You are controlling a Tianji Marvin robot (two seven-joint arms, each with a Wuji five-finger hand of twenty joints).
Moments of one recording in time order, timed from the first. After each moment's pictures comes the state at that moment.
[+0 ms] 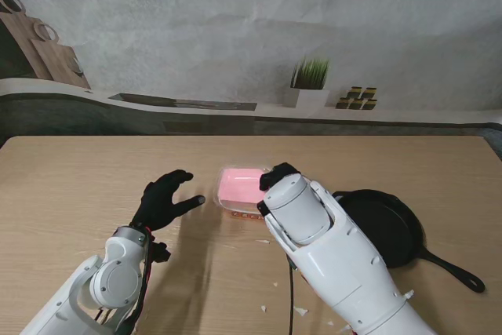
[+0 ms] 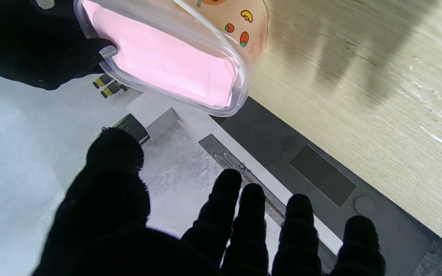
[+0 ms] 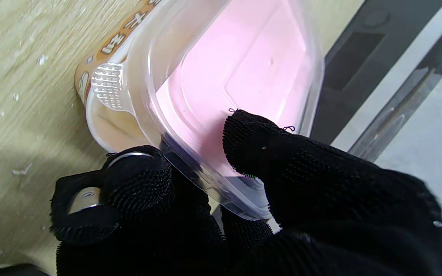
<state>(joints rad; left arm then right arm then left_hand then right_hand) 1.64 -1.15 -1.22 -1.60 0.49 -0.01 0.18 -1.24 -1.40 0.99 -1.51 -0.06 0.95 -0.27 0.67 -0.21 0.13 -0.05 0.37 0.24 0.30 0.27 0.23 0.12 0.32 0.32 0.11 0.18 0.22 0.49 -0.10 0.34 0.15 0.61 0.71 -0.66 1.12 -0.28 0.59 0.12 1.24 0.33 0.86 0.31 1.24 0.51 1.09 0.25 1.49 0.59 0.74 0.38 1.79 0.83</state>
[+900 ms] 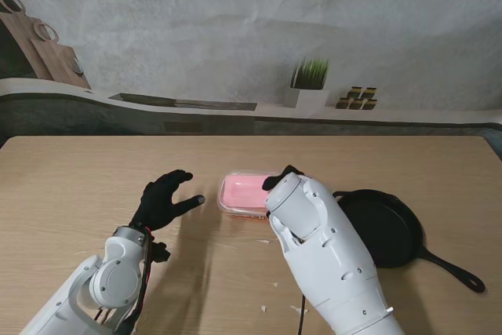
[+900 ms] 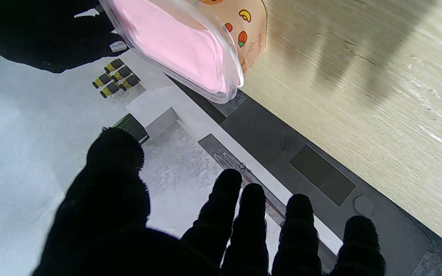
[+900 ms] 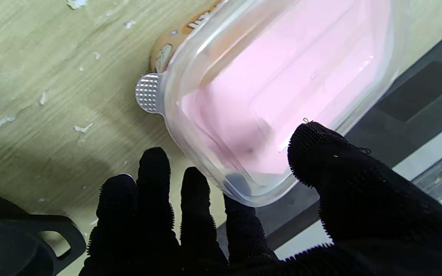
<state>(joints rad) 1.64 -1.15 -1.23 -1.60 0.49 -0.01 0.17 -1.30 -1.55 1.17 -1.48 -0.85 0.95 0.31 0.67 -0.21 0.13 -0.05 0.37 0.24 0.30 0.26 0.23 0.13 0.32 0.32 0.11 0.18 0.22 0.49 -0.10 0.34 0.15 0.61 0.40 -0.46 0.90 -0.19 0.11 0.10 0.81 0.29 0.17 0.15 1.00 0.43 0.28 0.17 1.06 0.60 0.02 0.06 1.46 0.93</state>
